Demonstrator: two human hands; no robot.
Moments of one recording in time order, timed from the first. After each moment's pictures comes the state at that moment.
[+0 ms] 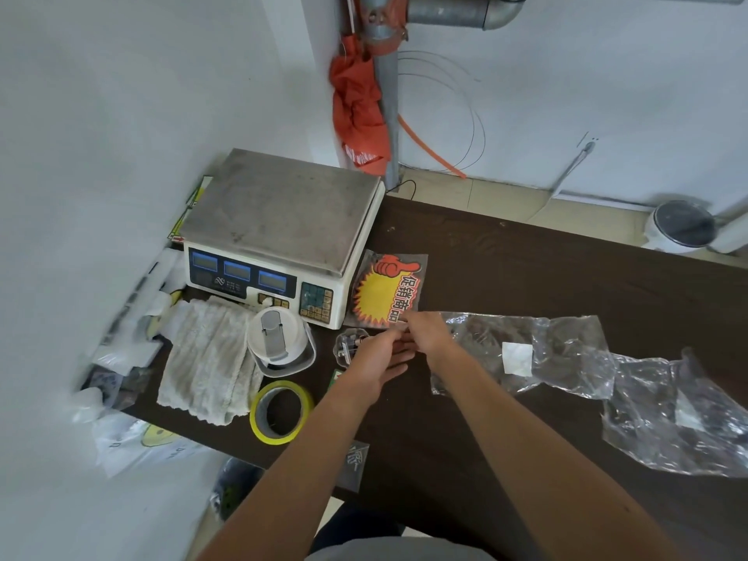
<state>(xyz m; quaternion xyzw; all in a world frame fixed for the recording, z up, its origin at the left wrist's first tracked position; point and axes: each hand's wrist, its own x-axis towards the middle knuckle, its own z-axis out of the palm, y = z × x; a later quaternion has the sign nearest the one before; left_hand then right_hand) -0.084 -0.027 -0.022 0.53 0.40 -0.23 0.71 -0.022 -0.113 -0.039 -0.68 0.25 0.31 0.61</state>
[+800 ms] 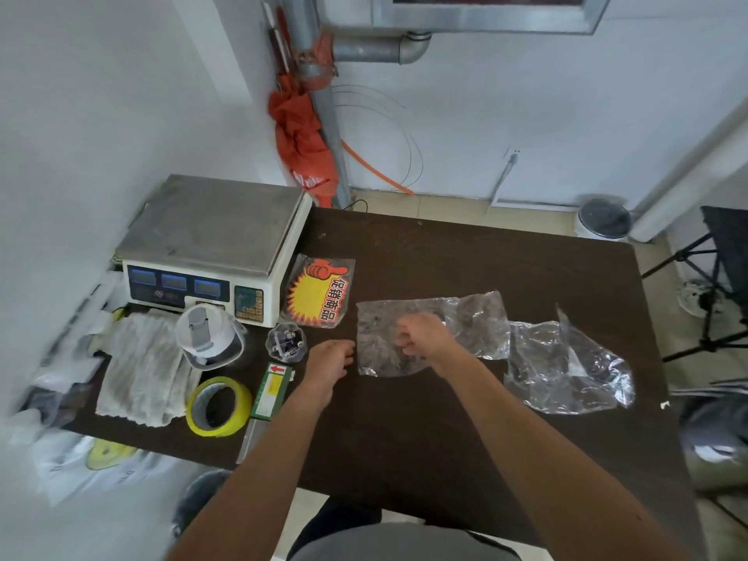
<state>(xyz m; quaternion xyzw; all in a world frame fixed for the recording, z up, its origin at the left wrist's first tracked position) -0.117 -0.091 -0.022 0.66 0.40 -0.17 0.61 -0.059 -0.259 -0.011 -0.70 0.22 0.30 0.61</state>
